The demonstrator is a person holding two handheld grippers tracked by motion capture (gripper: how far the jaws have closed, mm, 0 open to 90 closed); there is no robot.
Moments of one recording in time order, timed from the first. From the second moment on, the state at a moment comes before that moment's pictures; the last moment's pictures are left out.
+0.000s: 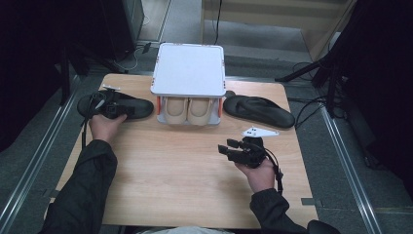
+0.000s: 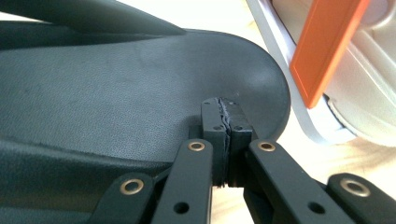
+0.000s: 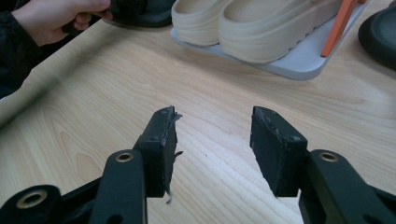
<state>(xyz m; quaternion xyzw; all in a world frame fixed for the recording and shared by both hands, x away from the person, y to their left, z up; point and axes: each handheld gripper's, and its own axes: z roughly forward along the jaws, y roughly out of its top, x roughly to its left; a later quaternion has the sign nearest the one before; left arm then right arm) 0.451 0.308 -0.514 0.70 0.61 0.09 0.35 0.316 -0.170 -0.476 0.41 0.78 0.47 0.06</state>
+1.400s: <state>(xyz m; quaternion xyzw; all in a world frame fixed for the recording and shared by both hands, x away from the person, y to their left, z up) 0.377 0.334 -0.502 0.70 0.61 0.09 0.35 0.337 -0.173 -0.470 0.41 0.77 0.49 0.08</state>
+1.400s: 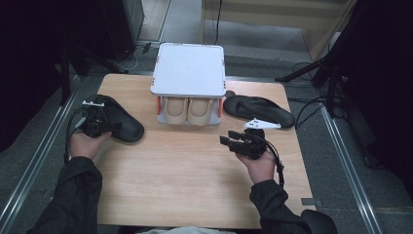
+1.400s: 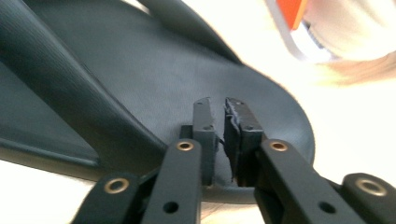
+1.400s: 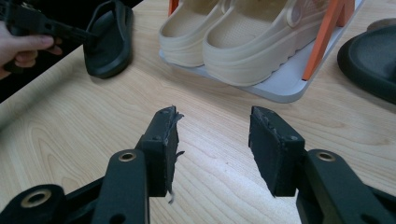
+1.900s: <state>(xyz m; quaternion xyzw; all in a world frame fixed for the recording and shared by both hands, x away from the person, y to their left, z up) 0.359 0.392 -0.488 0.64 0.66 0.14 0.36 0.335 -0.175 -0.470 0.41 0.76 0.49 0.08</state>
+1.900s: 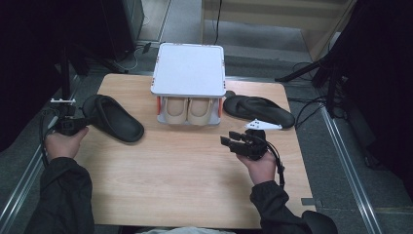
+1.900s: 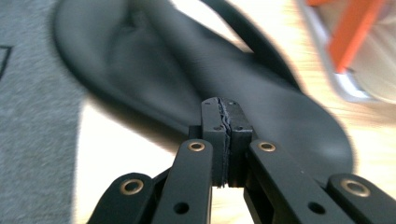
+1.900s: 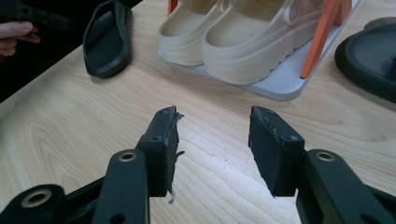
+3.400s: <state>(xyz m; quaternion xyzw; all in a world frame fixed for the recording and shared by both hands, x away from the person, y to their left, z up) 0.441 0.392 -0.524 0.65 0.67 0.13 0.33 0.313 -0.194 -0.476 0.44 0.76 0.47 0.10</state>
